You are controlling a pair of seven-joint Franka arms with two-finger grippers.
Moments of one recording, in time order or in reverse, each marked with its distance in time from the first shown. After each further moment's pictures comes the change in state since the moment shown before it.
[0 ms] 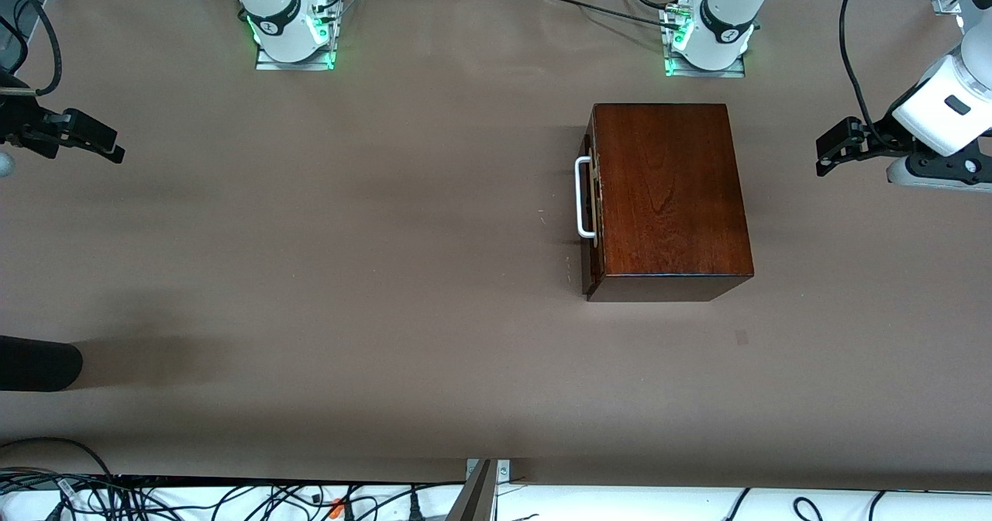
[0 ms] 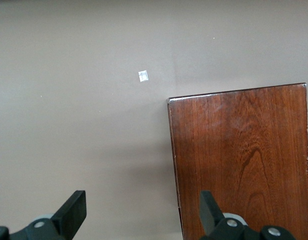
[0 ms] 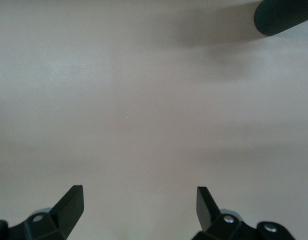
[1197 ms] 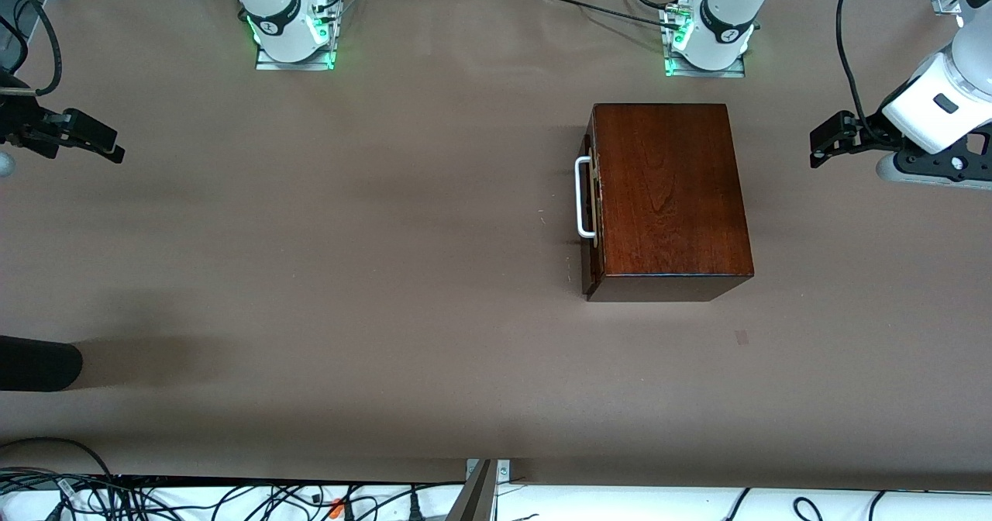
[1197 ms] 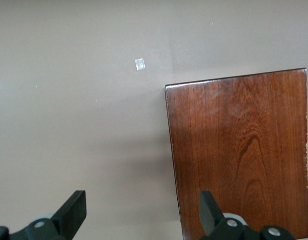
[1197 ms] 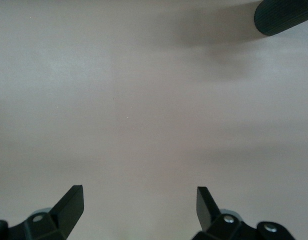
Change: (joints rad) left arm -0.004 -0.001 -0.008 0.002 0.000 -0.053 0.000; right arm 0.000 0.000 0.000 0.000 0.000 0.000 0.000
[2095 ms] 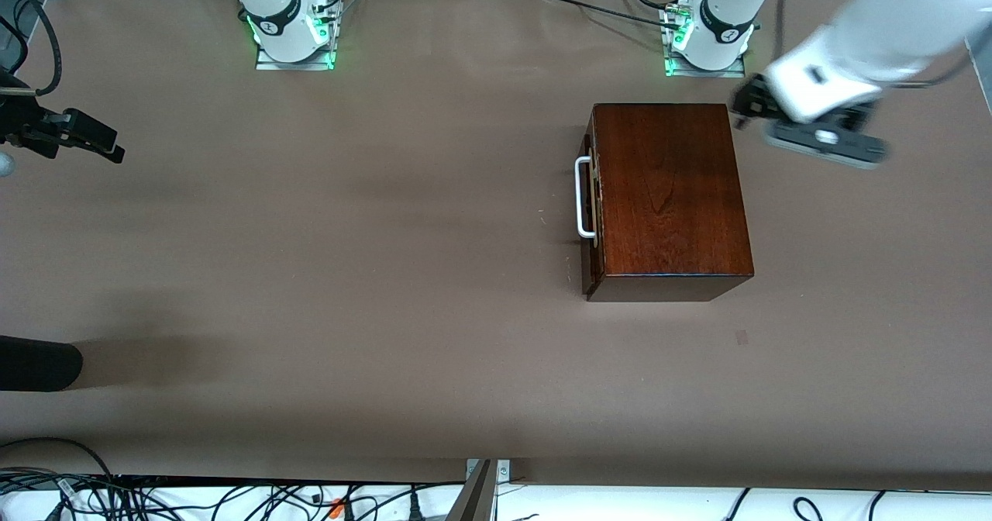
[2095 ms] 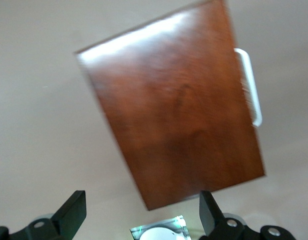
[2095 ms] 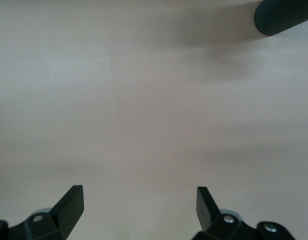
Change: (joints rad) left arm -0.015 0.017 -0.270 0.007 0.000 -0.146 -0.033; right arm 0.000 0.000 0.000 0.000 0.000 0.000 0.000
